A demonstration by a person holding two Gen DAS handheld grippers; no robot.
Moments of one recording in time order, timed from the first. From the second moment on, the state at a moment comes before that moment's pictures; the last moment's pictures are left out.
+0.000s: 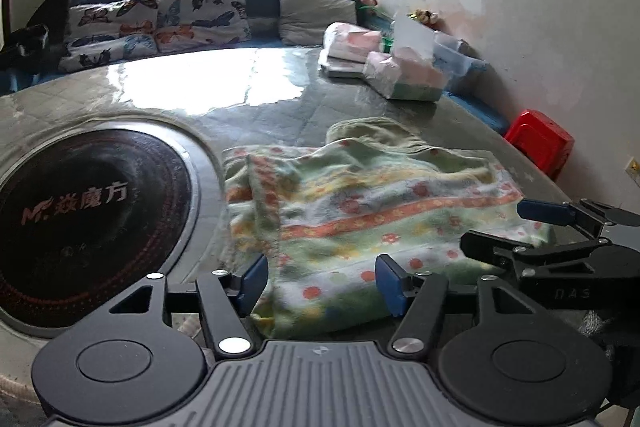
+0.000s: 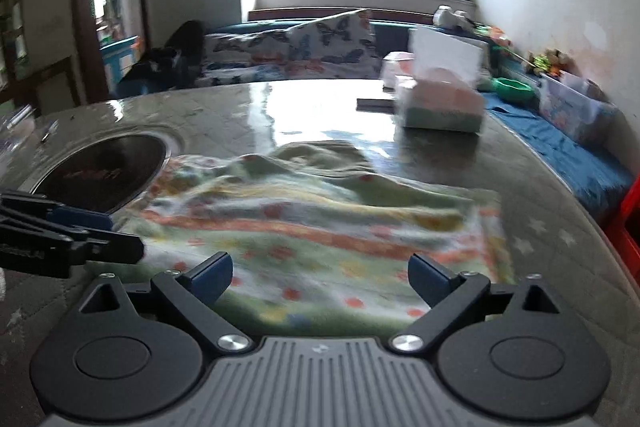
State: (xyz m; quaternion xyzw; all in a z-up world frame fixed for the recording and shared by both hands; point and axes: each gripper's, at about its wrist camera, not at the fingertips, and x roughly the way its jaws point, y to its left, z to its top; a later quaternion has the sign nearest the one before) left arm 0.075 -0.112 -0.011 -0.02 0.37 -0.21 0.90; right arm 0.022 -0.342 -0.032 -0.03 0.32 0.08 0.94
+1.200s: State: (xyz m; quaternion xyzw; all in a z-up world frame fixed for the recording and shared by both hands) left arm 0.076 -0.113 -0.010 0.00 0.40 -0.18 0.90; right arm 0.074 -0.338 -0.028 -0.02 0.32 0.06 0.94
